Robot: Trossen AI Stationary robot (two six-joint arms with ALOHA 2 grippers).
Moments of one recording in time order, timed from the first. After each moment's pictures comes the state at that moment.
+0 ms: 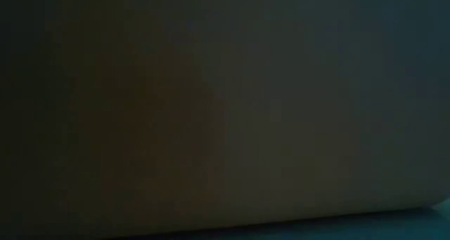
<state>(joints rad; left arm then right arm) 0.24 1.21 1.10 -0.64 -0.12 0.15 -0.11 1.00 0.87 -0.46 0.19 0.32</state>
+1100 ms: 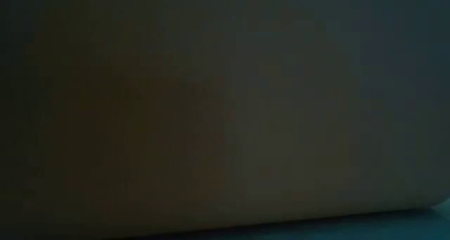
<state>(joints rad) 0.24 1.21 1.10 -0.54 -0.12 0.10 0.48 0.77 0.69 -1.01 0.70 1.19</state>
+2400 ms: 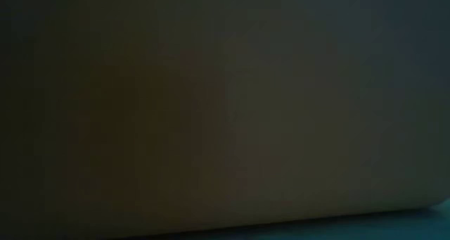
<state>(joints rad) 0.24 1.21 1.10 -0.53 -0.12 0.14 0.50 0.76 0.80 -1.20 0.61 1.20</state>
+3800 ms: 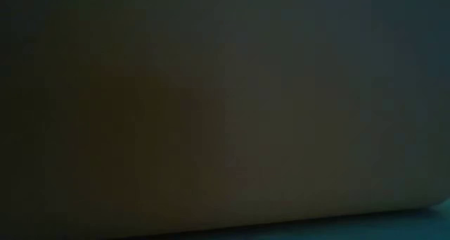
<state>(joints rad) 0.24 1.26 1.10 -0.40 -0.12 0.08 0.50 0.82 0.91 -0.86 -0.06 1.32</state>
